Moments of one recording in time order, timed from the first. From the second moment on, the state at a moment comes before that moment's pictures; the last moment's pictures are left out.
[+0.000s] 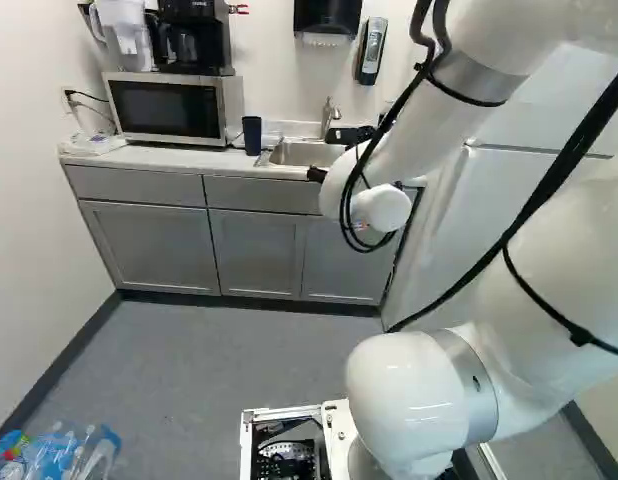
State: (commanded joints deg) arm 0.3 9.0 -23.1 0.0 49.3 0.0
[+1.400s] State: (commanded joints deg) arm 3.7 5.7 -35.3 0.0 47.0 0.0
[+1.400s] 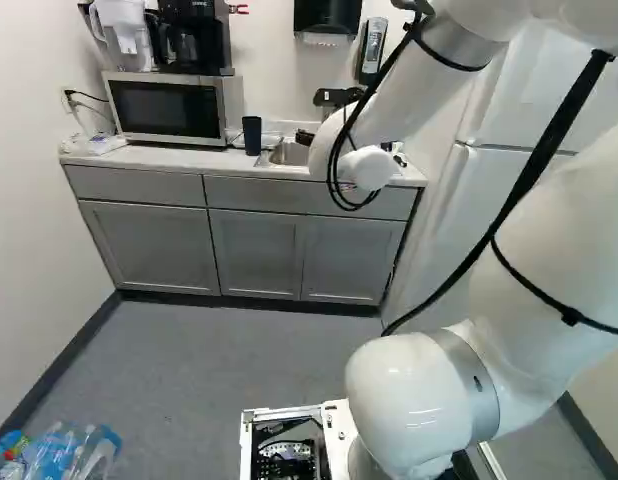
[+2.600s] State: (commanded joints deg) arm 5.2 3.3 -45.1 0.0 39.0 0.0
